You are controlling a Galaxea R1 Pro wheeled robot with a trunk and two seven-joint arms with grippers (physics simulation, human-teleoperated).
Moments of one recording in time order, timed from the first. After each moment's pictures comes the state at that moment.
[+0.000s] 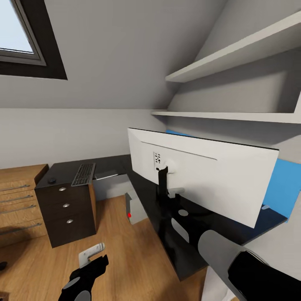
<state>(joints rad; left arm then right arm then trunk) -0.05 0.15 -0.42 -1.60 0.82 0.38 0.91 -0.92 0.12 0.72 -0.32 -0.59 -0.25 -0.14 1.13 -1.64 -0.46</state>
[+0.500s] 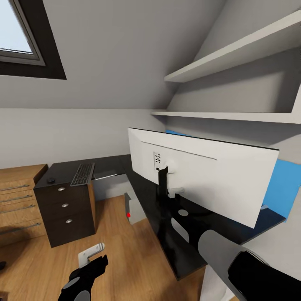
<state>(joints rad) -0.05 0.15 -0.41 -1.60 0.82 0.39 0.91 -0.92 0.12 0.72 -0.33 -0.59 -0.25 -0.14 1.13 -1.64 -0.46</state>
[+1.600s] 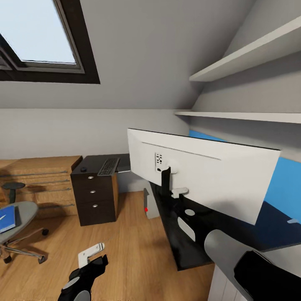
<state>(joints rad) -0.05 0.15 -0.41 -1.60 0.82 0.38 0.91 -0.92 0.07 0.71 -0.33 -0.63 -0.25 -0.02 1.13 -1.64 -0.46</state>
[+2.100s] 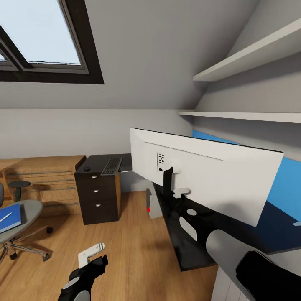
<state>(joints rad) -0.05 0.15 -0.41 -1.60 0.82 0.38 0.91 -0.92 0.06 0.72 -0.33 -0.66 -0.25 -0.01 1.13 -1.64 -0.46</state>
